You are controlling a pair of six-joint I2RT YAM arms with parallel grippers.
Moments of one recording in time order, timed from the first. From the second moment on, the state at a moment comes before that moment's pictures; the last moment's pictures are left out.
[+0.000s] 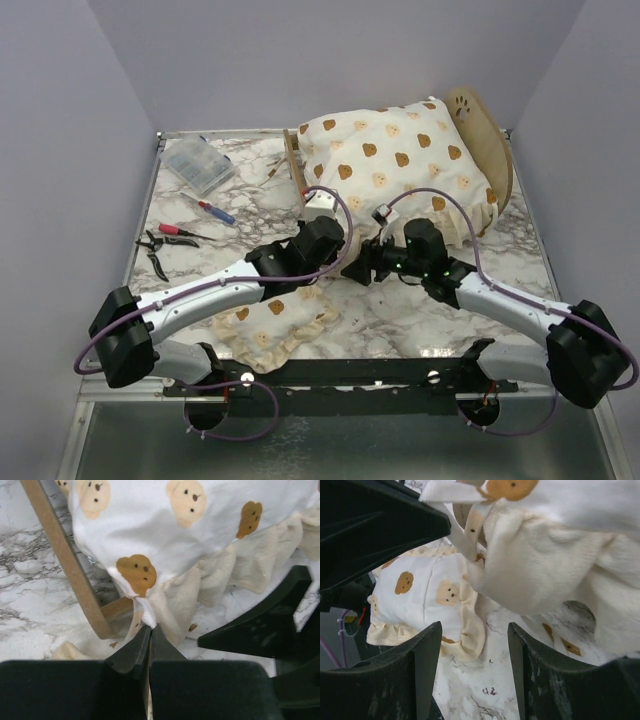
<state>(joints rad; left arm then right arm) -1.01 1.32 0.99 -0.26 -0.55 -0.55 0.63 1.17 0.59 0.16 -0.41 0.36</state>
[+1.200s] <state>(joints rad) -0.92 1.37 1.12 -0.29 -0.32 -0.64 0.67 1.05 0.41 0.43 -0.35 0.40</state>
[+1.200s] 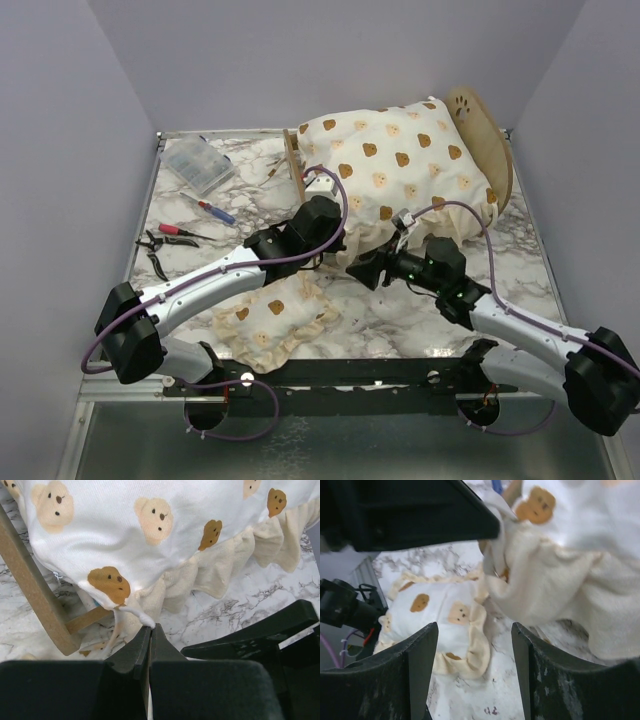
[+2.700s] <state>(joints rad) -0.91 1.37 1.12 -0.27 -0.27 -0.66 0.69 1.17 0.46 0.59 -0.33 0.40</state>
